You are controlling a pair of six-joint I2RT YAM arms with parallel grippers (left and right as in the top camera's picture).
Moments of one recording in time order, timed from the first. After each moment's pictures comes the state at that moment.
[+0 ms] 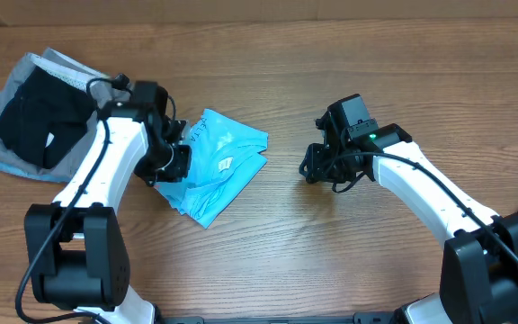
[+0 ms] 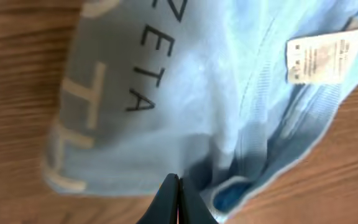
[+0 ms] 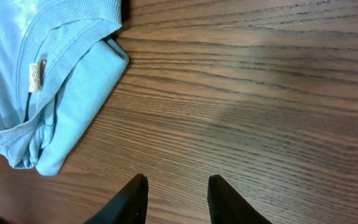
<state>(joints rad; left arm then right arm) -0.07 1.78 1.30 -1.09 0.14 0.02 0.36 1.67 1.12 -0.71 -0.36 0.41</state>
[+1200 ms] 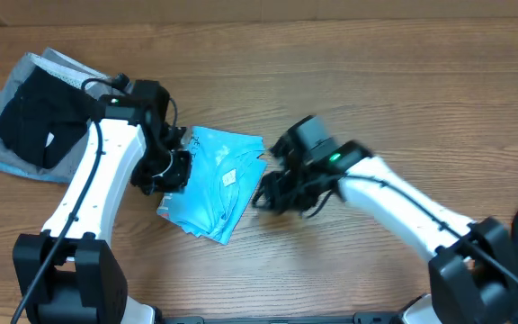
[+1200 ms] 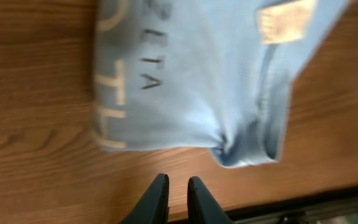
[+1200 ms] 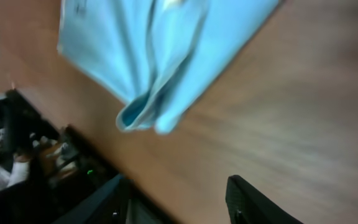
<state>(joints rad) -0.09 1.69 1.35 -1.34 0.16 -0.05 0.63 1.67 1.10 -0.69 -0.62 0.55</state>
